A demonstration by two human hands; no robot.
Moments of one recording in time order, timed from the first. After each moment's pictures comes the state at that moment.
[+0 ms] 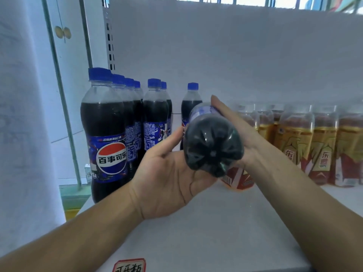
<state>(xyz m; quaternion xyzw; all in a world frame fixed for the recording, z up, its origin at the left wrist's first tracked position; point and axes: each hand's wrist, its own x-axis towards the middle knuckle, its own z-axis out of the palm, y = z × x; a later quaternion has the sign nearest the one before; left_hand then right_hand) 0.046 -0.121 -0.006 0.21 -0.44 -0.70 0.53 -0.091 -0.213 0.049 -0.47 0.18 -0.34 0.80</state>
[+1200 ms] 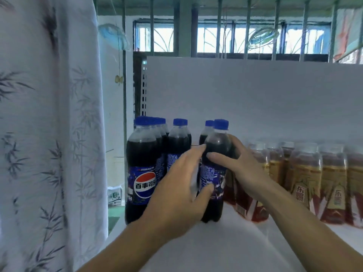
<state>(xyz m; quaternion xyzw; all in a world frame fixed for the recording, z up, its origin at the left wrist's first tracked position) 0.034 -0.075 0.013 0.56 -0.67 0.13 0.47 -0.088 -0.217 0.041 -0.77 0.16 -0.46 0.42</state>
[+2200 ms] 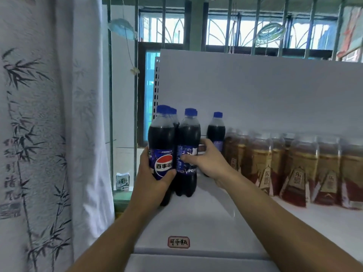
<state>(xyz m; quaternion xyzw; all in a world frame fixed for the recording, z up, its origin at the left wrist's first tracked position) 0.101 -0.058 -0.031 0.56 -0.46 -0.04 0.69 -0.016 -0.173 0.026 -0.77 0.24 -0.40 0.44</state>
